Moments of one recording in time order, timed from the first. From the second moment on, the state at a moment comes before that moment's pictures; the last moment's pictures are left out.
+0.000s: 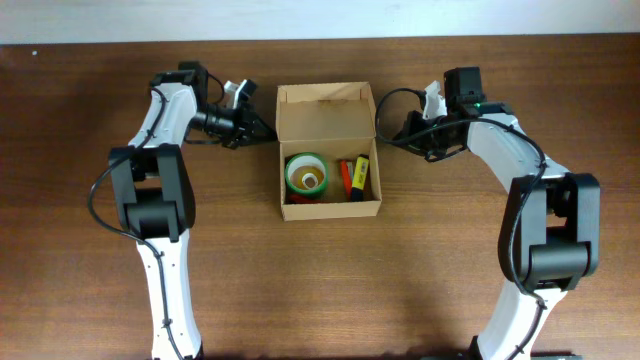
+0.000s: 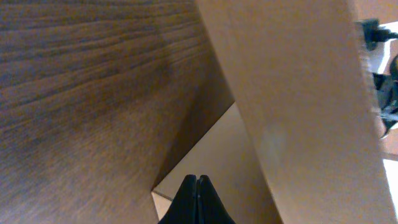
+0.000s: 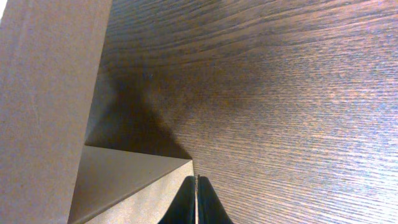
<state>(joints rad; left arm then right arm) 0.02 2.56 2.10 -1.17 1.05 0.15 0.05 2.05 1.45 -0.58 -0.54 0.34</state>
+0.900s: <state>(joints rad) 0.01 2.63 2.10 -0.71 1.27 -0.22 0.04 2.28 1.45 0.06 -0.98 0.67</state>
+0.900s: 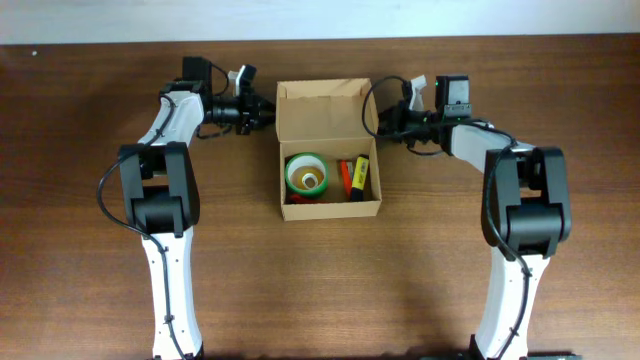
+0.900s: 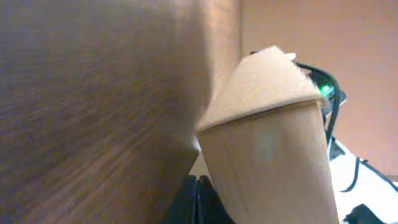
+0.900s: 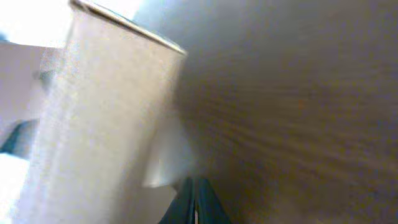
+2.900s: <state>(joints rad) -0.10 2.33 2.10 -1.44 1.18 0.43 0.09 2.10 1.45 0.74 -1.51 1.02</state>
